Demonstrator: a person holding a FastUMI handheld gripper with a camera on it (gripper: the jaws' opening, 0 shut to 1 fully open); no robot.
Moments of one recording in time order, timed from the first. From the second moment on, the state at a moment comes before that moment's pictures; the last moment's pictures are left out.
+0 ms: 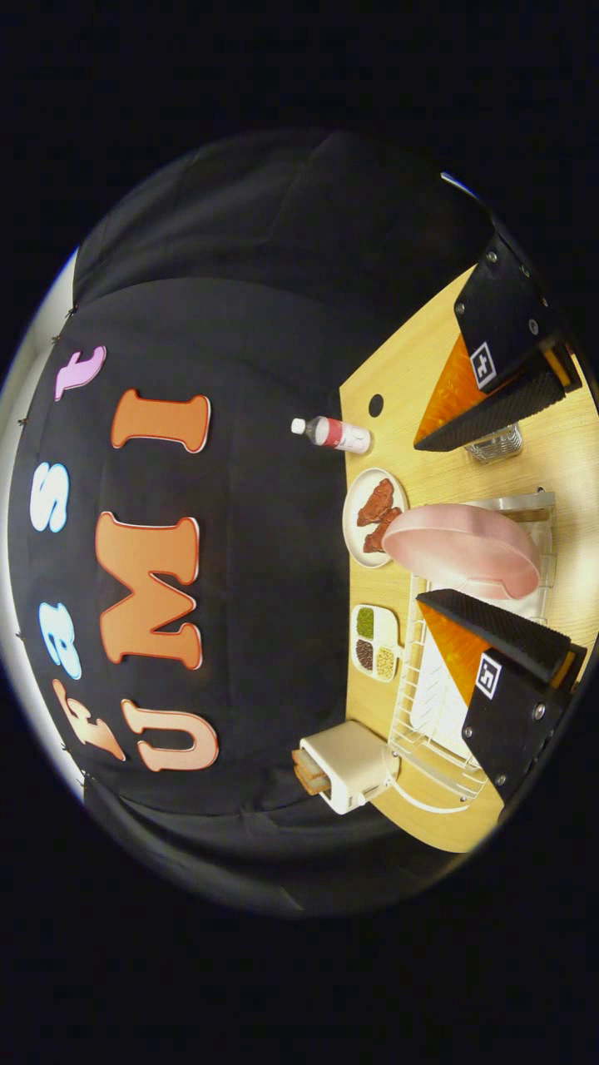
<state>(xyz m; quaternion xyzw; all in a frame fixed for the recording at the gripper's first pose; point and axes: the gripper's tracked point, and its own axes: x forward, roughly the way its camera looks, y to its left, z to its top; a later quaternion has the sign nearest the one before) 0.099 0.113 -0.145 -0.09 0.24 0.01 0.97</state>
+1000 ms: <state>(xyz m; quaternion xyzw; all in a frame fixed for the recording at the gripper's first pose) 0.088 0.106 -0.203 -0.01 0.35 -0.02 0.94</state>
